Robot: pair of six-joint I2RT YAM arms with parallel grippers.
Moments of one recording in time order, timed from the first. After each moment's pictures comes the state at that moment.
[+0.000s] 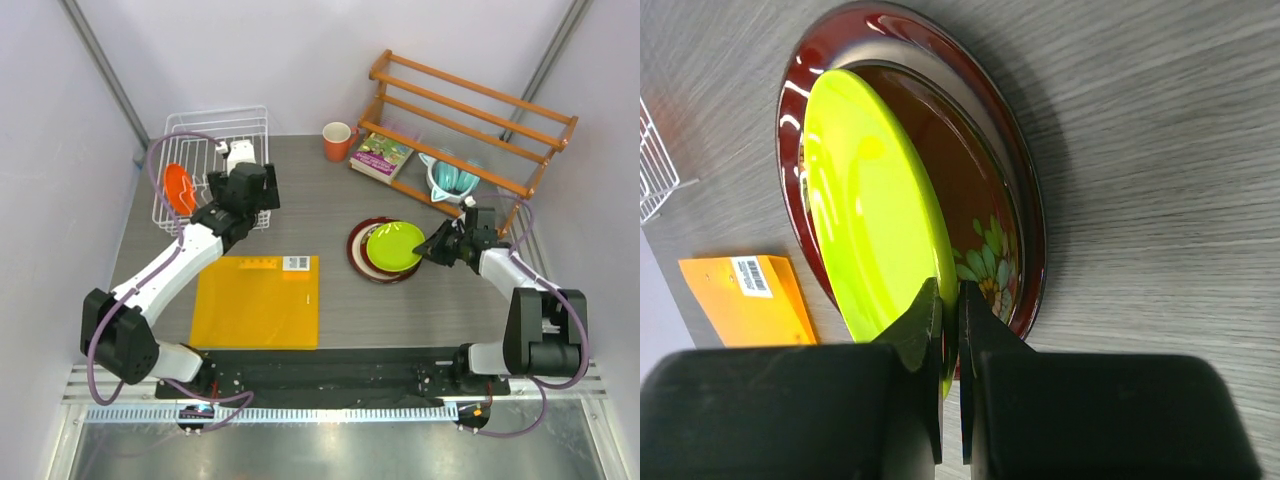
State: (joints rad) left arm -0.50 1.39 1.16 -0.32 -0.56 -0.36; right arm -0.07 1.35 0.66 -0.17 -0.42 0.58
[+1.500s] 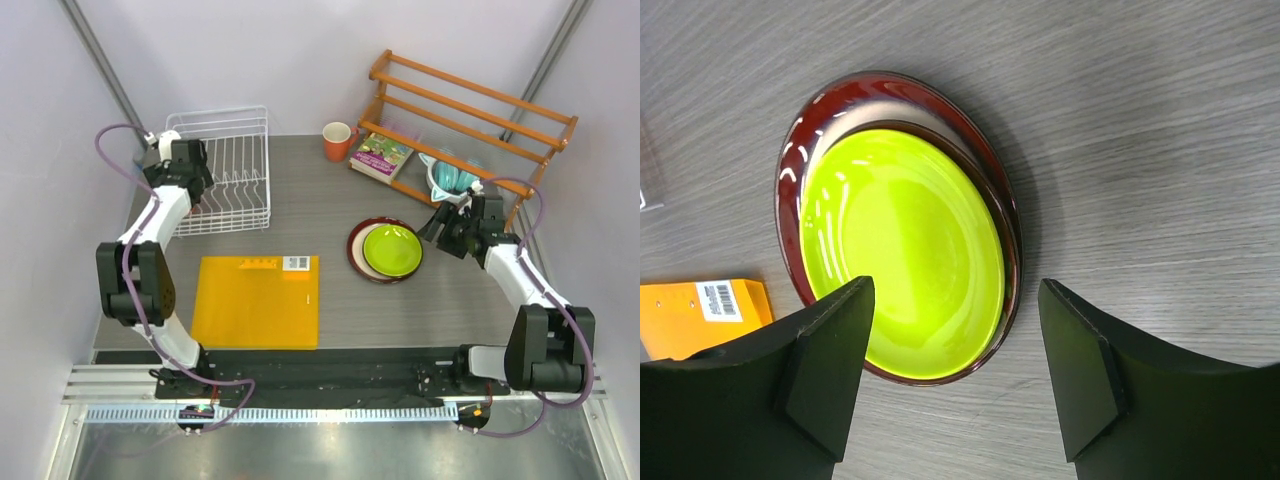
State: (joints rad) left arm -0.02 1.70 1.34 -0.33 -0.56 -0.34; right arm -0.06 1.27 0.76 -0.29 -0.30 0.46
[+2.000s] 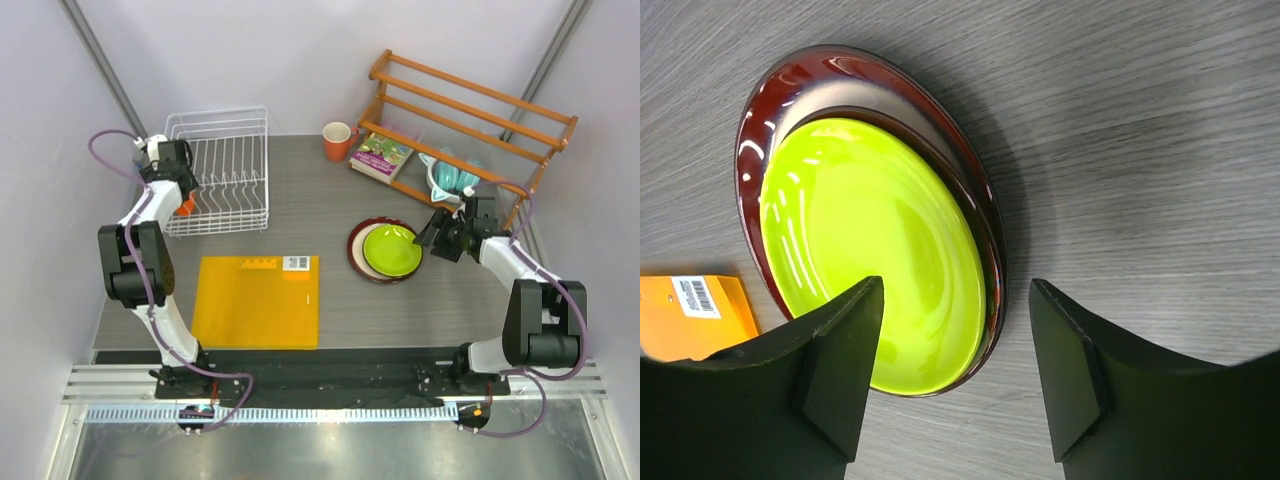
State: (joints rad) left arm 0.10 1.86 1.39 -0.26 -0.48 -0.33; right arm -0.06 1.40 0.76 -0.26 -0.33 0.46
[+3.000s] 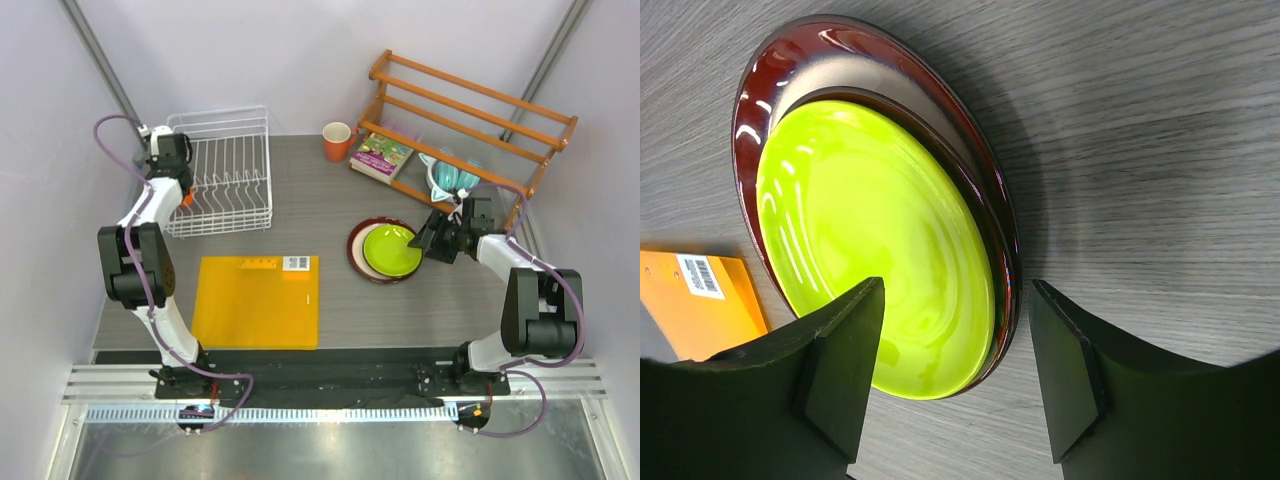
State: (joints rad) left arm 0.09 1.86 1.44 -0.24 -0.53 -0.15; right arm -0.06 1.47 0.76 -0.23 -0.41 0.44
